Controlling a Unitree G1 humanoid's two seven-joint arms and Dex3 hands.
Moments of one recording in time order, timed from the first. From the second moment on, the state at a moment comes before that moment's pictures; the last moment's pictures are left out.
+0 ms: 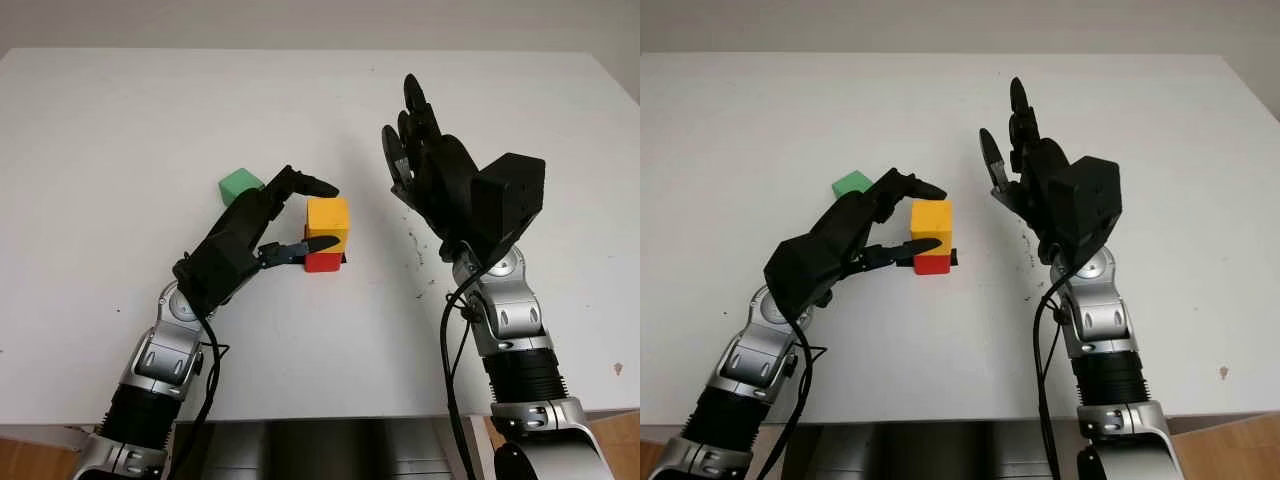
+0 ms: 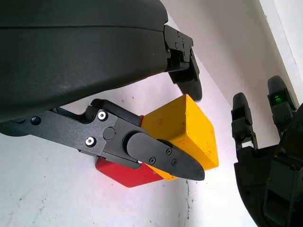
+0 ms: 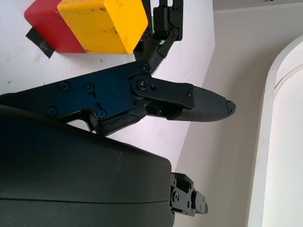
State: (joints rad) left arm -0.40 0.26 -0.11 0.13 0.18 -0.04 -0.22; right arm -0.55 -0.18 -0.03 0.20 0.04 0.11 0.16
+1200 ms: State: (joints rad) left arm -0.27 0.30 0.17 -0.29 -0.15 -0.18 -0.24; right arm -0.54 -0.18 -0.03 0.19 0.04 0.11 0.16
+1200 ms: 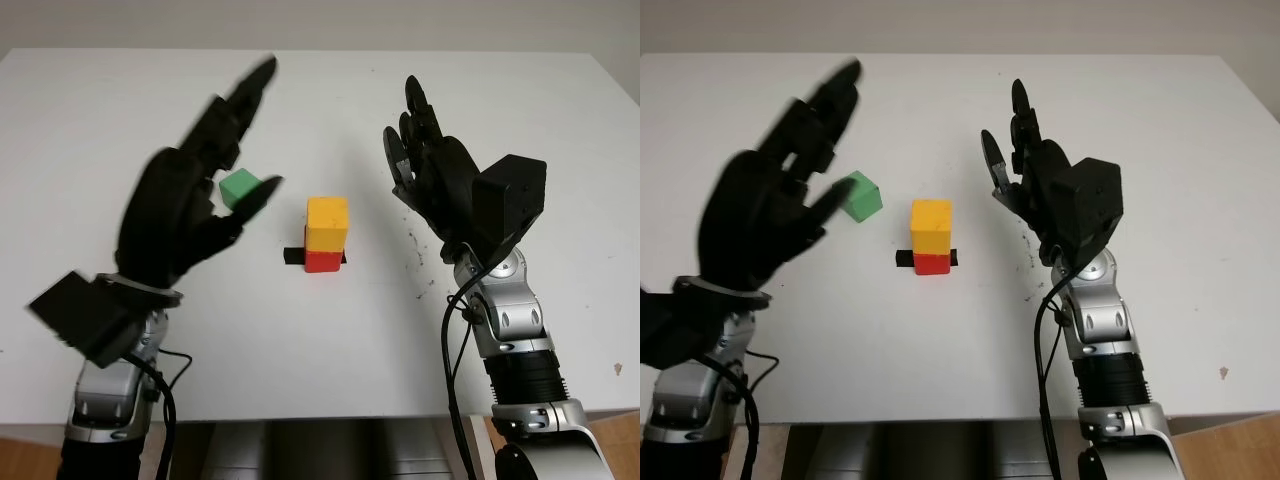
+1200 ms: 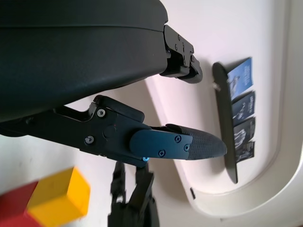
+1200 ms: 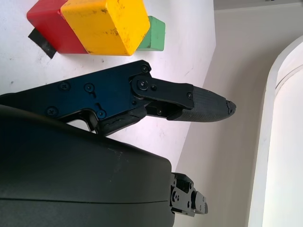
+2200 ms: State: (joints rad) left arm -1.15 0.78 -0.34 0.62 0.71 -0.49 -0.46; right arm -0.55 -0.18 -0.04 0.23 0.03 0.07 0.15
